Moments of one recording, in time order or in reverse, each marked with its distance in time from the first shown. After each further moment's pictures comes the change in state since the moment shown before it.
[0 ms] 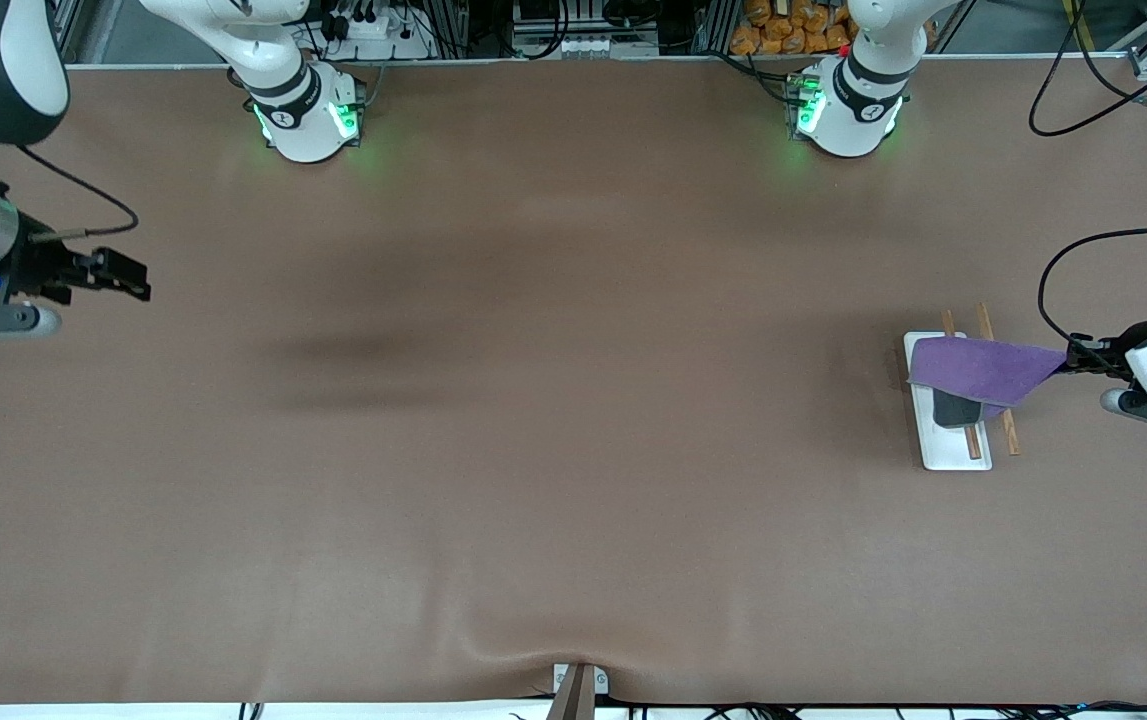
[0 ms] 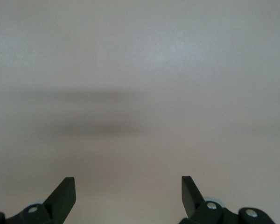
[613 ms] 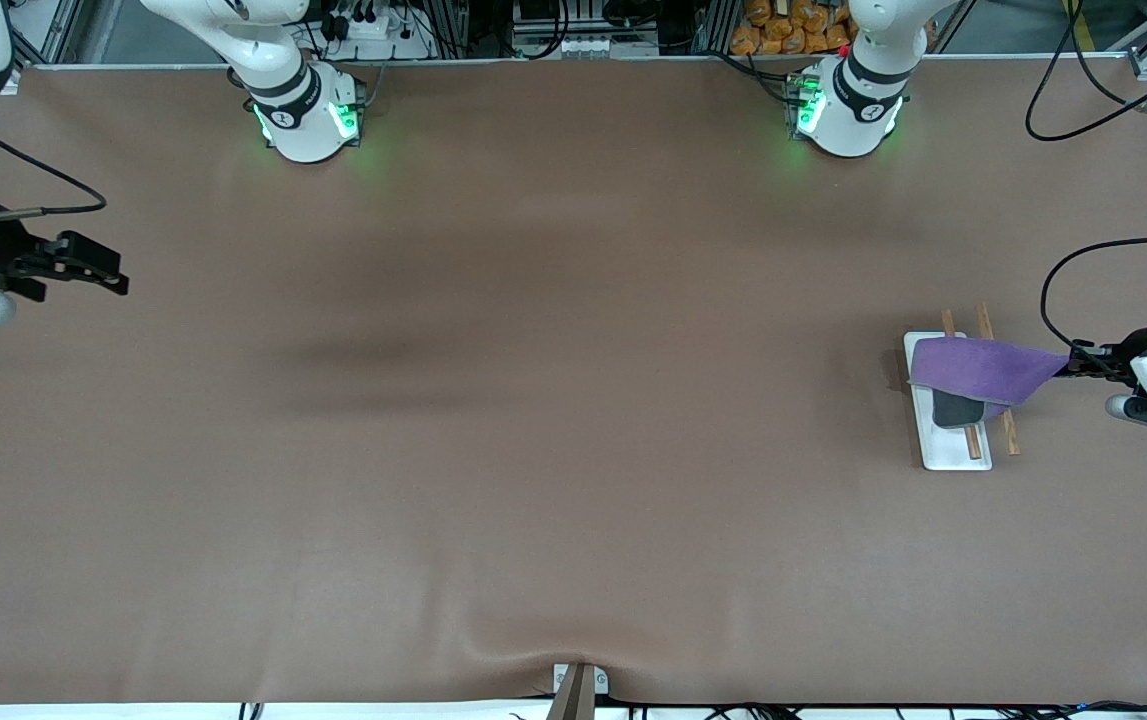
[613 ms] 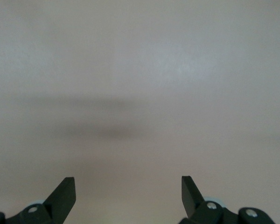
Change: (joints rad) left arm 0.040 0.041 0.001 0.004 -0.001 0.029 0.020; right arm 0.012 0.074 0.023 0.238 0.010 -0.090 -0.016
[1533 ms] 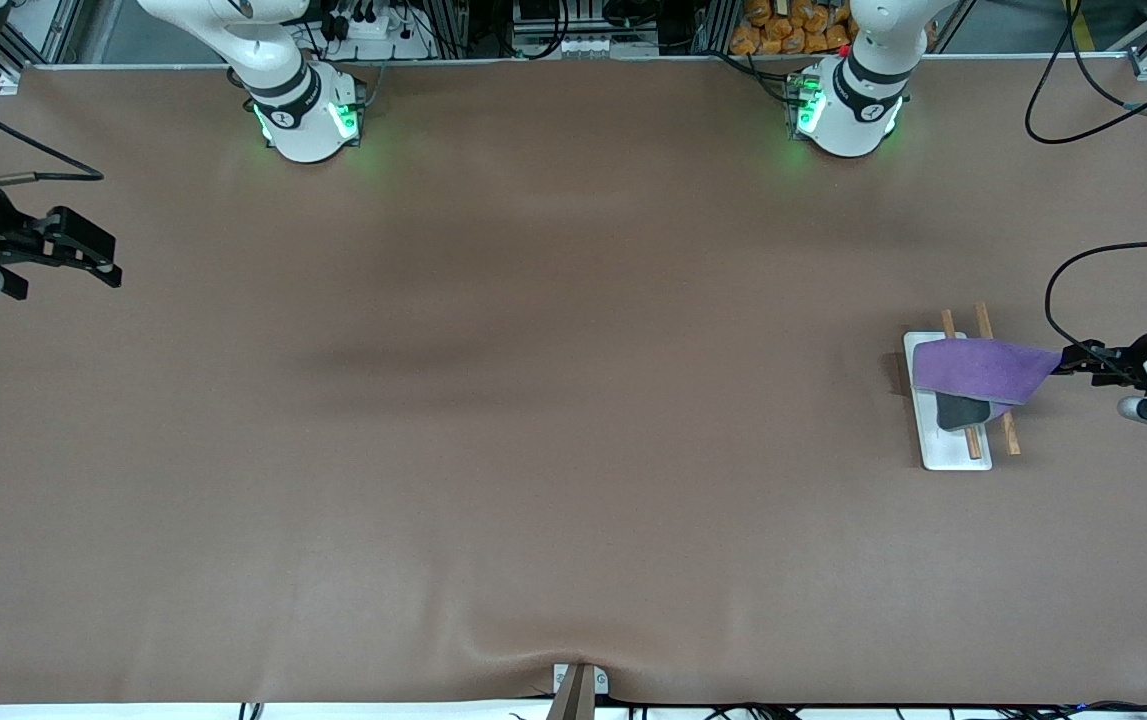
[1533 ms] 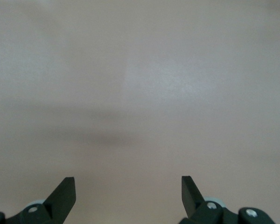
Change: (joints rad) left arm 0.045 0.037 0.000 0.011 -0.034 0.033 0.072; right arm 0.059 0.008 -0.007 0.100 -0.013 -0.040 0.000
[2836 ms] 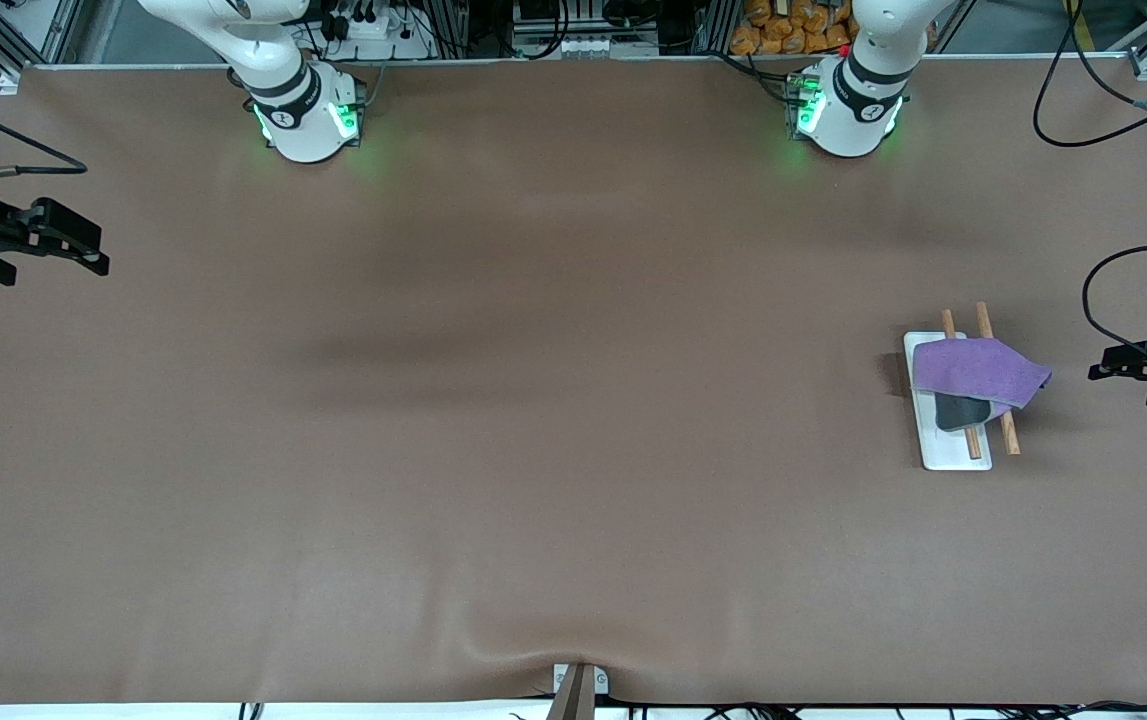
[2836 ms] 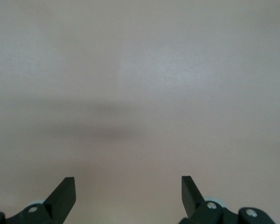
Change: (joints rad) left arm 0.070 0.062 -0.015 0.131 -0.017 -0.022 0.199; right arm -0.015 0.000 -0.006 0.009 0.000 -0.057 0.000
